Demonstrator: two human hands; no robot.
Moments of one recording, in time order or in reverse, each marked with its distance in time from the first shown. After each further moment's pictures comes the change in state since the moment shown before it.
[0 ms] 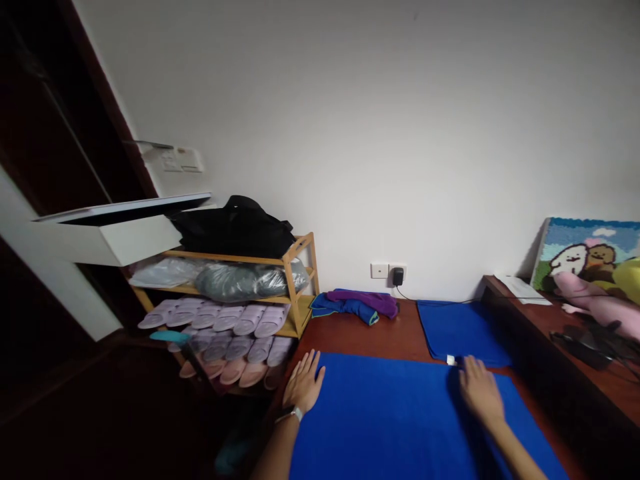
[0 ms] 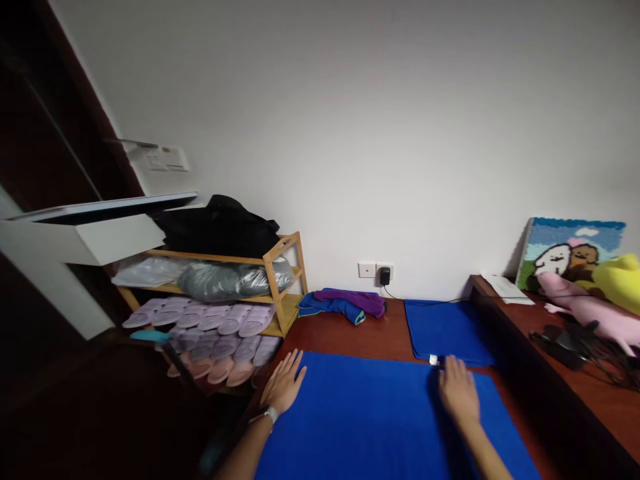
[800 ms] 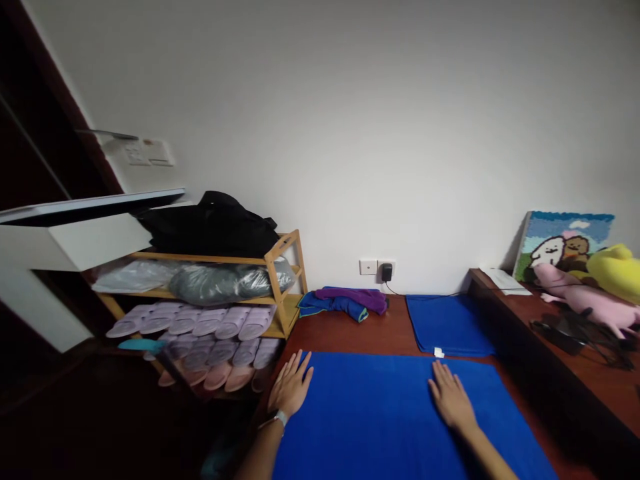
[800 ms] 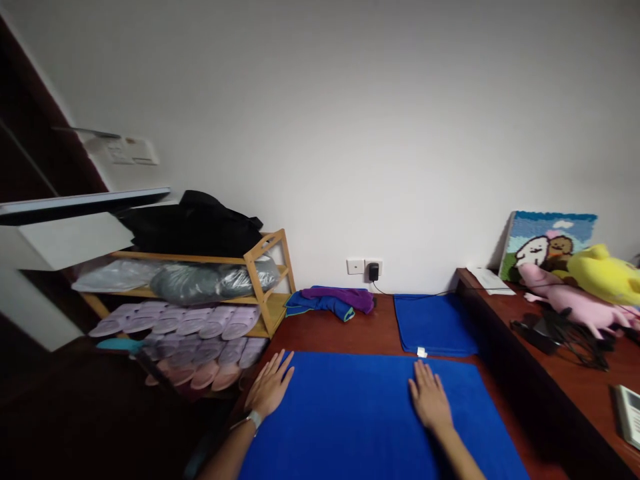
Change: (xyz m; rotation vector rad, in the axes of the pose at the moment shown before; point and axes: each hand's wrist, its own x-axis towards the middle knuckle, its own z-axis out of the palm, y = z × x) left_hand 0.003 -0.003 0.003 -0.005 0.013 0.023; right_hand -0.027 -0.027 0.018 0.111 -0.217 -0.124
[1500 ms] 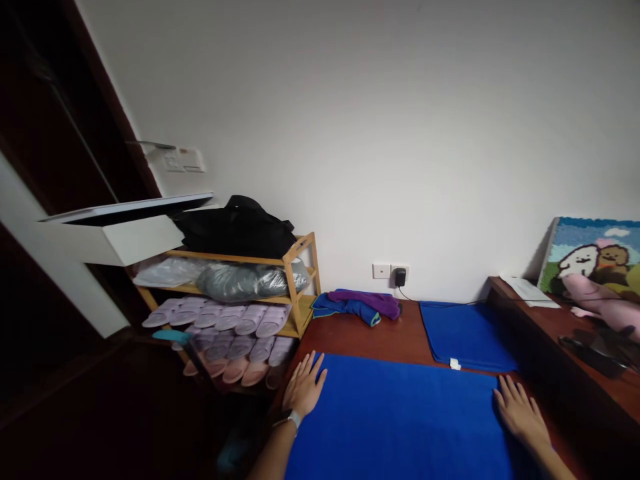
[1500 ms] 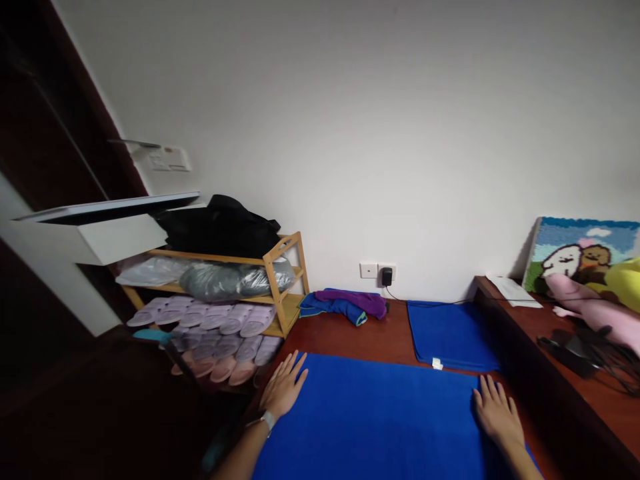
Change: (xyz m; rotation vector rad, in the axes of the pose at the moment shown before) left_hand -0.006 0.004 -0.007 0.028 -0.009 -0.010; right_hand 0.022 0.140 0.008 -0.086 0.154 0.259
